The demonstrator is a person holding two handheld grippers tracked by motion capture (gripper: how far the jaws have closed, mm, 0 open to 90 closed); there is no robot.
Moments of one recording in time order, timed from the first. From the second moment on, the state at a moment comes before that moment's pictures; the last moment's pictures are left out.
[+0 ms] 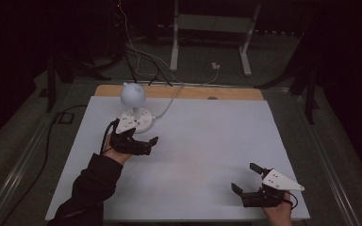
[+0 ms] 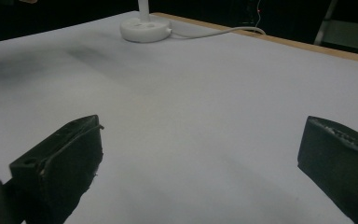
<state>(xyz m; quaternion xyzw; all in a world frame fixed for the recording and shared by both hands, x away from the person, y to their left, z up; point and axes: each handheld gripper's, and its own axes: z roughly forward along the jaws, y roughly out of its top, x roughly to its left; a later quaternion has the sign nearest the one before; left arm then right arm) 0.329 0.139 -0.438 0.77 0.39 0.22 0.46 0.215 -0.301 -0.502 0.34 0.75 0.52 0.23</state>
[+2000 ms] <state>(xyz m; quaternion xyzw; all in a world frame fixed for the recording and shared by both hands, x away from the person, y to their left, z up) 0.402 0.123 -0.489 0.71 0.51 0.29 0.39 0.216 -0.304 -0.502 0.34 0.75 0.53 0.22</state>
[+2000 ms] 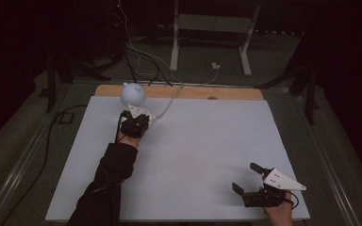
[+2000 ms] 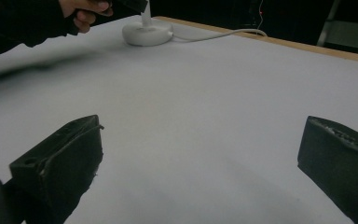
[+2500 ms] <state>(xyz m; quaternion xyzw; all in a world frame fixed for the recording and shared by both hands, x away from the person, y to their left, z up) 0.417 0.117 -0.508 0.72 0.51 0.30 0.36 0.216 -0.304 -0.501 0.34 0.75 0.53 0.22</state>
